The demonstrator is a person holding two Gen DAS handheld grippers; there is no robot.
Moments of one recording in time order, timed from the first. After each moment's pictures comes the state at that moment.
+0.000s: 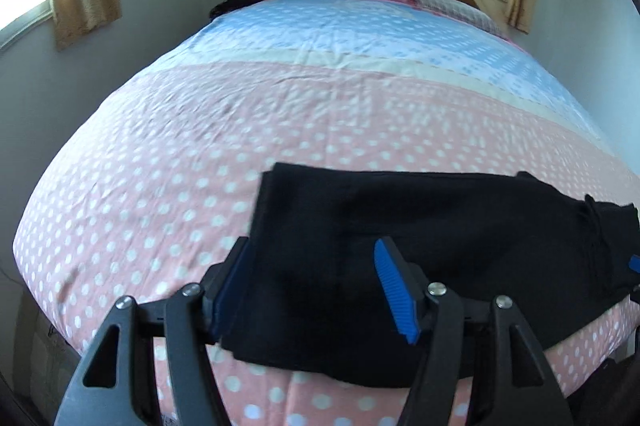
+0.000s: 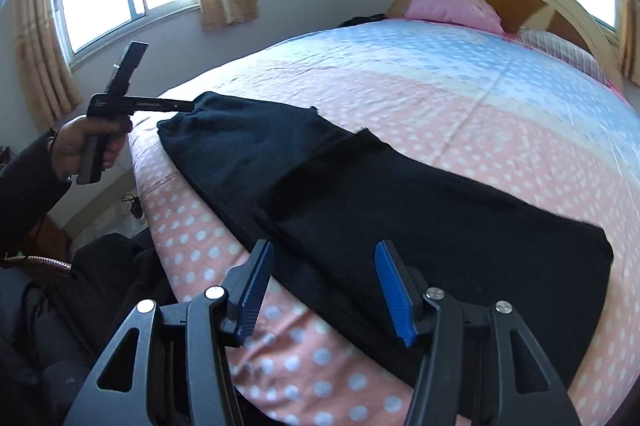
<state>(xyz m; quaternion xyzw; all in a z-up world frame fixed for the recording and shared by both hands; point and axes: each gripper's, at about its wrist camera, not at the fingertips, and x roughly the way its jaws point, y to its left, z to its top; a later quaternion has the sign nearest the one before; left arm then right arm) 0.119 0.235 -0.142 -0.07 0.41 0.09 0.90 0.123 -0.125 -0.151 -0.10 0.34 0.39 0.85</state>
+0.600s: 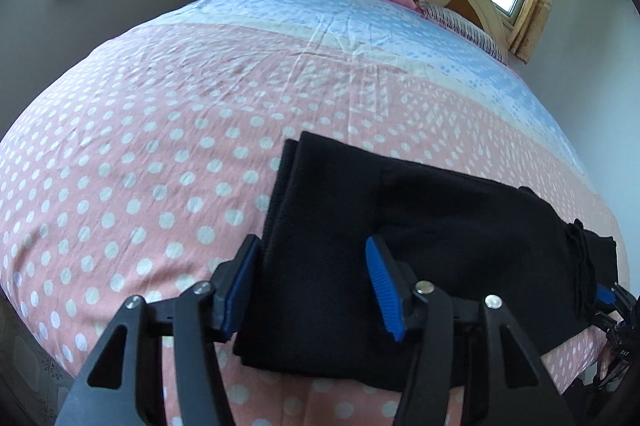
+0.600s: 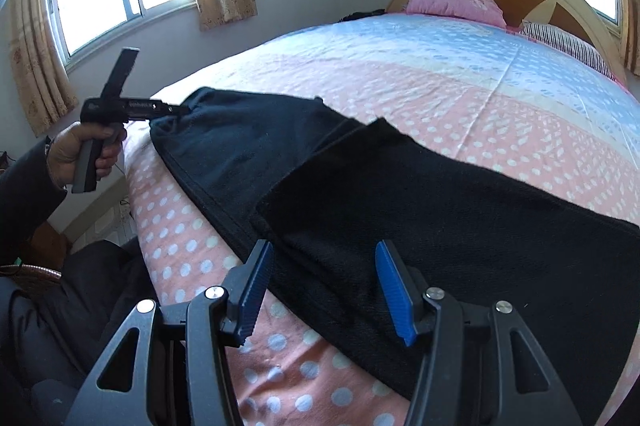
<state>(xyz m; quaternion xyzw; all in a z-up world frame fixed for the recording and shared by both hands) 0.118 0.254 -0.163 -0.15 0.41 0.06 0.90 0.128 -0.110 -0.165 -0.08 0.34 0.39 0.85</state>
